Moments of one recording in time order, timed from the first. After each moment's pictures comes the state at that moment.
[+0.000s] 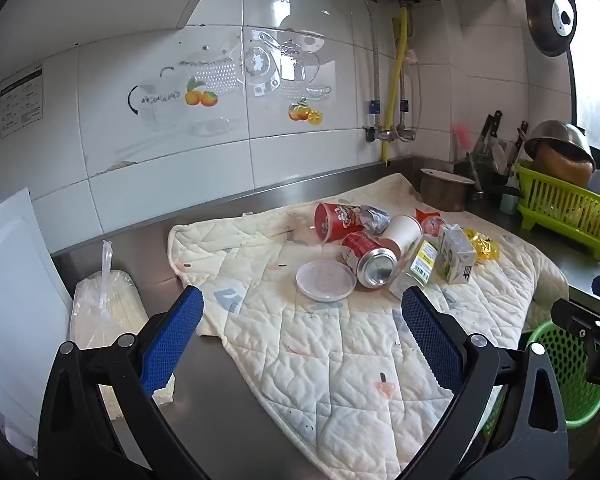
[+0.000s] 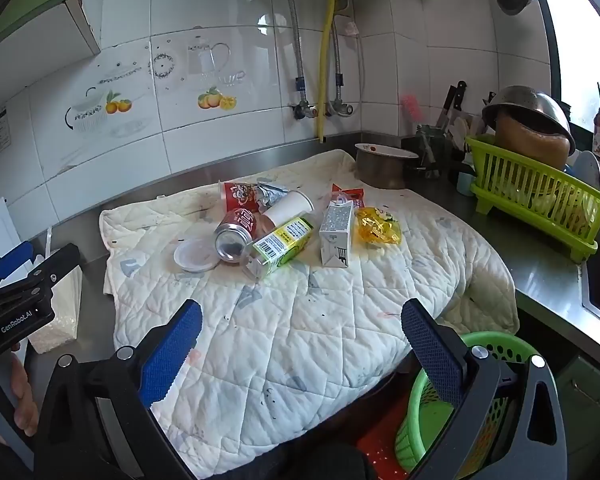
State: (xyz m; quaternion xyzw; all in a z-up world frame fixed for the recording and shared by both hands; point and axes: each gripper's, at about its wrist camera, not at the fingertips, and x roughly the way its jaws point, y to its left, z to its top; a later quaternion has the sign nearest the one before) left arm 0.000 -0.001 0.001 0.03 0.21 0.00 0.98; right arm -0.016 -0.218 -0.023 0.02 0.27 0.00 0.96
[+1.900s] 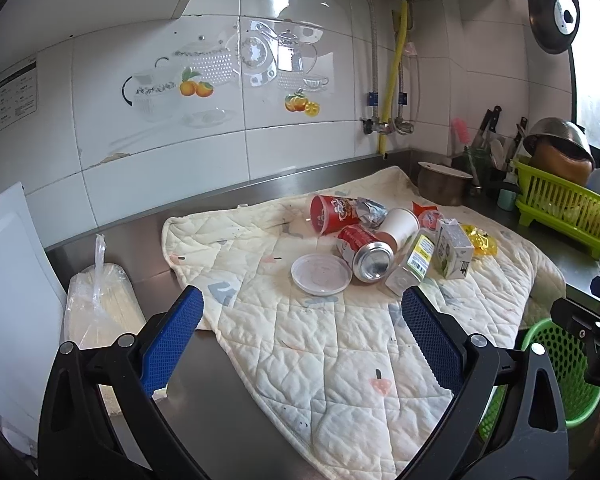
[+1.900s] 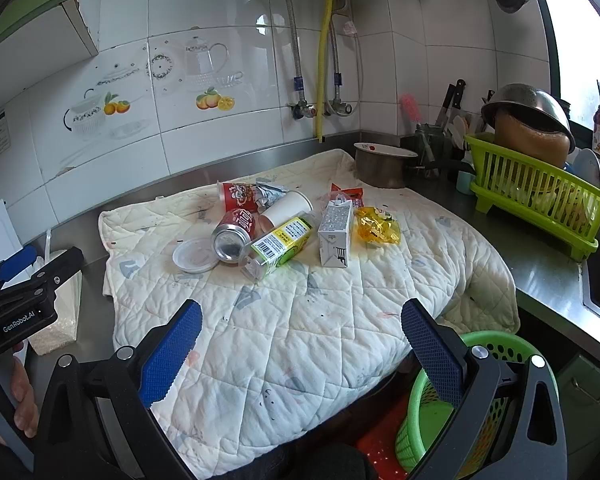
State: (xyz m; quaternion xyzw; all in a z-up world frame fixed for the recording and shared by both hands) left arm 0.004 -0.002 -0.002 0.02 0.22 -0.01 0.98; right arm -0.016 -0.220 -0.023 0.03 0.27 0.00 0.96
